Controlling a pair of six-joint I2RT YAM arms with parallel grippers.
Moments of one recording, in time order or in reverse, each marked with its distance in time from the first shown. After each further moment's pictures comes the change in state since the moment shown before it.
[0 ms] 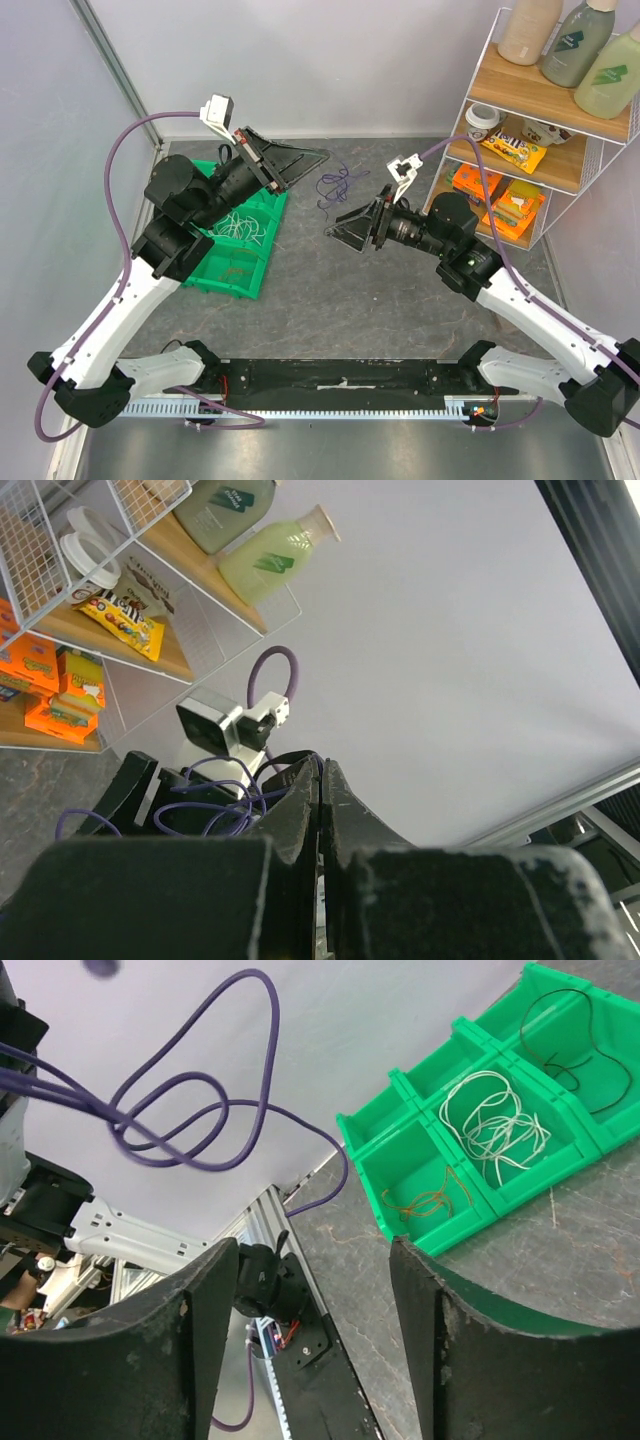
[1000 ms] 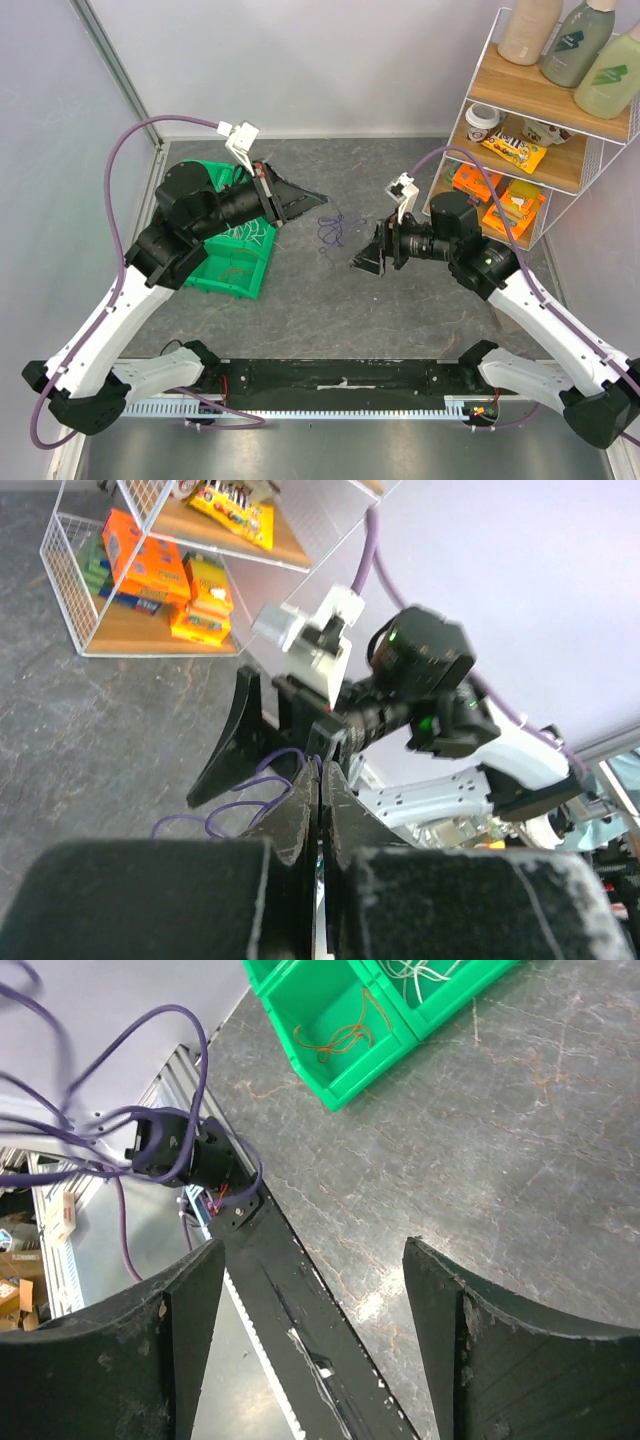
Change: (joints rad) left arm 0.000 -0.048 -0.054 -0.288 0.136 0.415; right arm -0.087 -0.025 0.076 -0.552 -0.086 -0.240
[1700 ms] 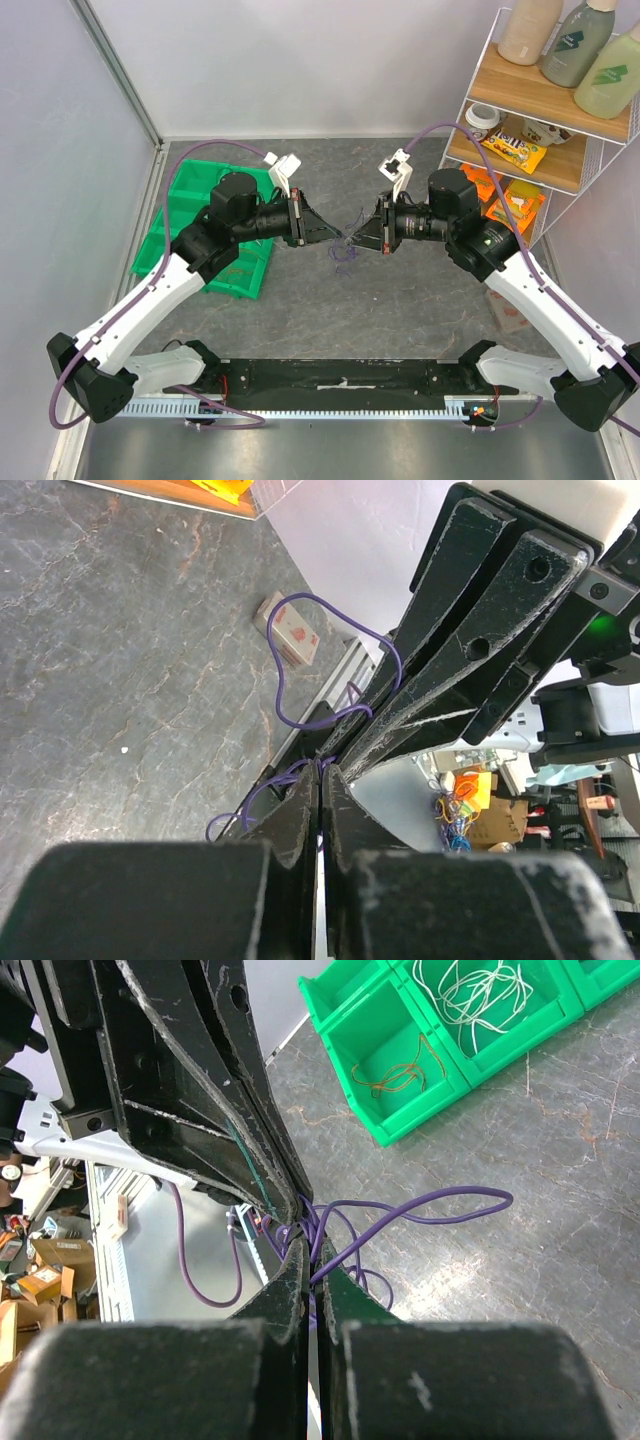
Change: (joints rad) left arm 0.006 0.084 -0.203 0.038 0.136 -0.047; right arm 0.000 0.088 0.158 0.010 -0.100 0.051
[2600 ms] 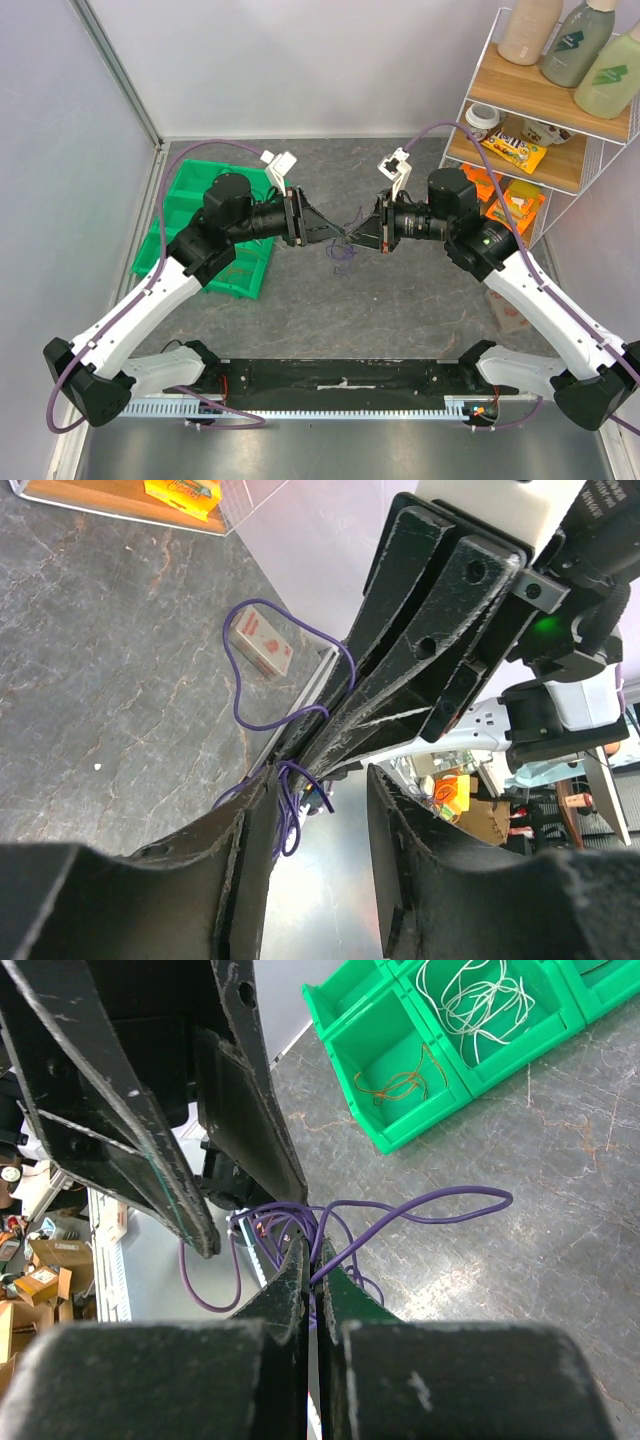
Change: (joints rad) left arm 0.000 -0.030 -0.004 0.048 0.016 -0.034; right arm 0.000 0.005 0.000 0.025 0.000 0.000
